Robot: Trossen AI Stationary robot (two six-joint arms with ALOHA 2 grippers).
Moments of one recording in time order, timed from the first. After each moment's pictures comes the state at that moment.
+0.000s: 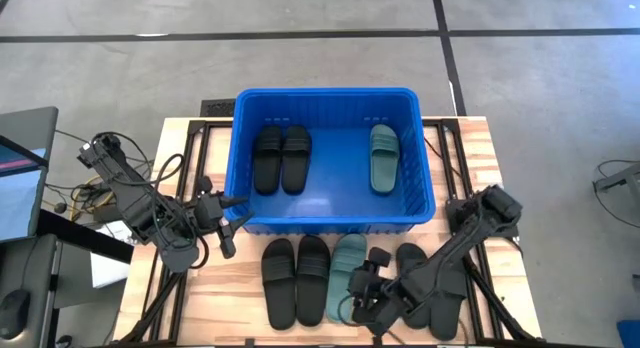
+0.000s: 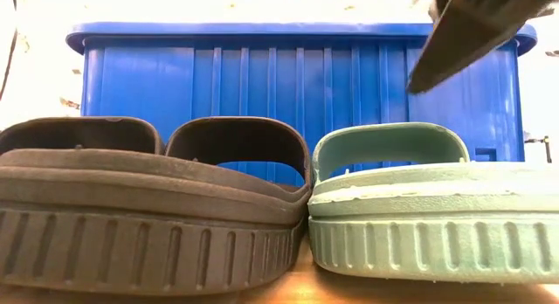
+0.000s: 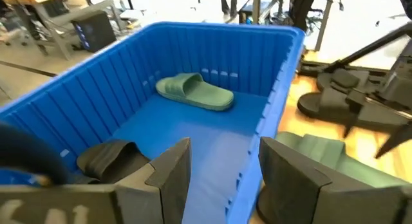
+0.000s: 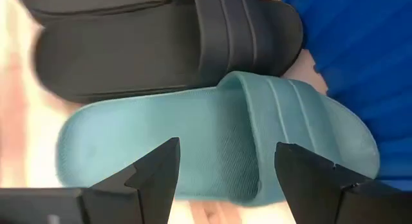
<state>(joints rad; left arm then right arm) -0.76 1.08 1.11 -0.84 -1.10 -0.70 0.72 1.93 1.38 -0.70 0.59 0.84</state>
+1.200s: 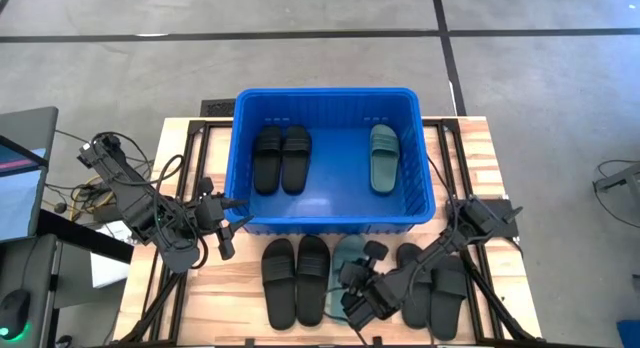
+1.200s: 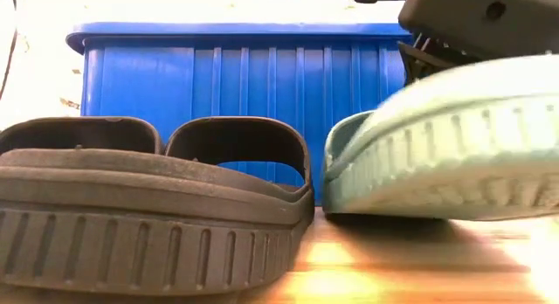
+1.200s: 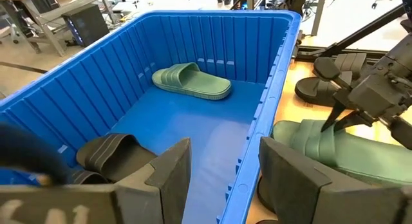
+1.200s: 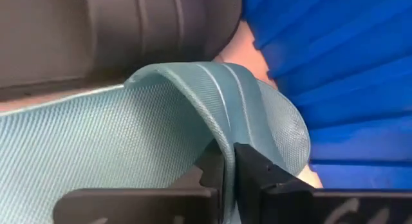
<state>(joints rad) -0.76 1.08 1.11 -0.88 -1.06 -0.70 0.66 2.12 1.57 -1.03 0.64 0.95</state>
